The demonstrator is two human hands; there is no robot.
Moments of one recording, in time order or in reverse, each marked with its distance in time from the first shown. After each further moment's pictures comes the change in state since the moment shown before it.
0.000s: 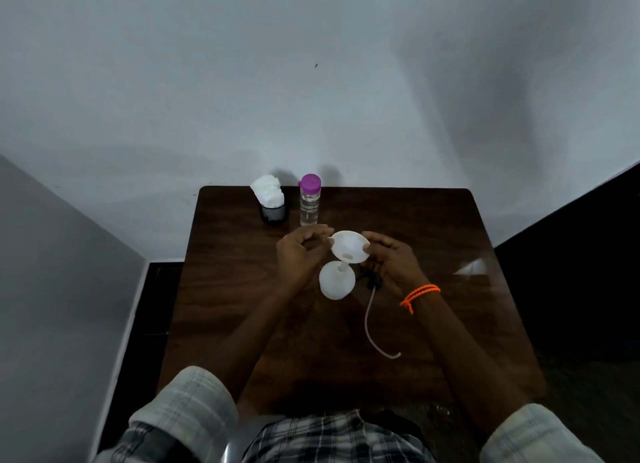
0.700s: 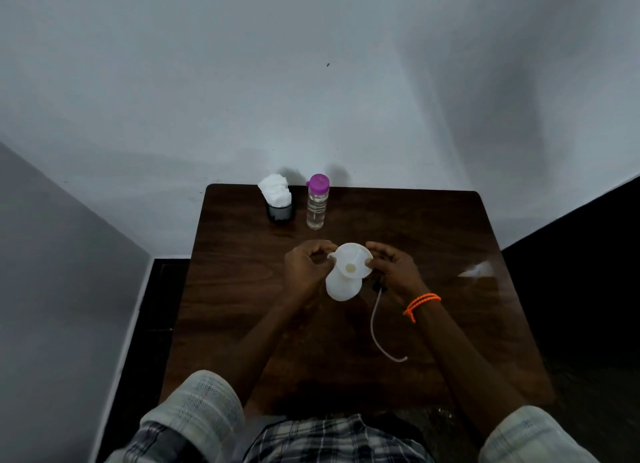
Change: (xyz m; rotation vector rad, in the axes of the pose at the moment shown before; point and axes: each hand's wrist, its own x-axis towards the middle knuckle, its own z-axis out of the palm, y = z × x) left_hand -0.013 -0.028 -0.001 0.120 -0.065 -0.127; right_hand 0.001 0.018 0.000 -0.171 -0.023 -0.003
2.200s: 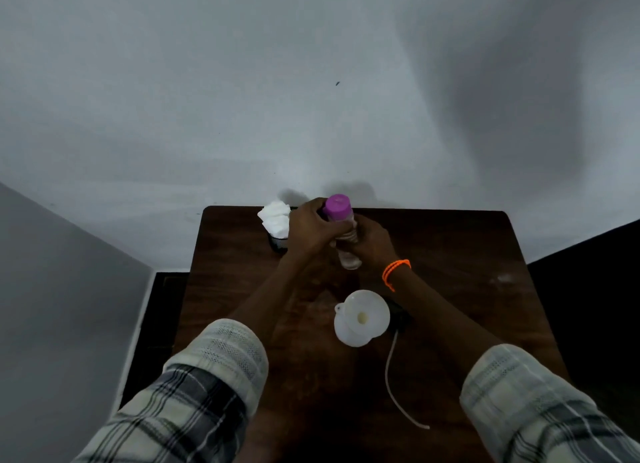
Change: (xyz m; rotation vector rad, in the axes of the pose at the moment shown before) left_hand 0.177 0.017 0.006 0.177 0.013 0.010; right_hand 0.143 -0.062 0.064 -0.602 -0.080 -0.386
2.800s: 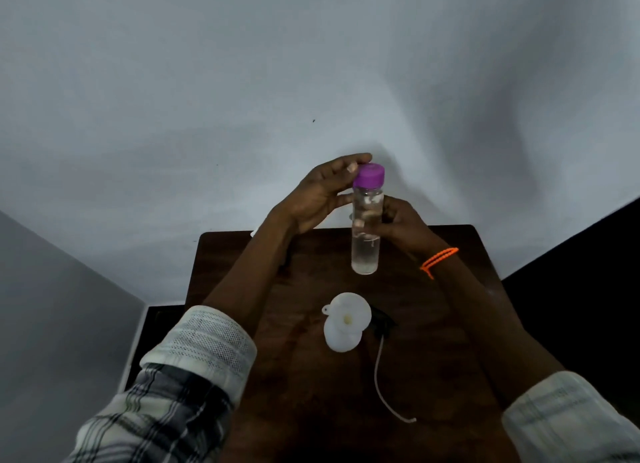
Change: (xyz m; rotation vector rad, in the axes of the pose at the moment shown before) left_hand 0.005 0.142 -0.054 -0.823 -0.681 0.020; right_hand -0.061 -0.079 -0.118 0.354 -0.099 -0.206
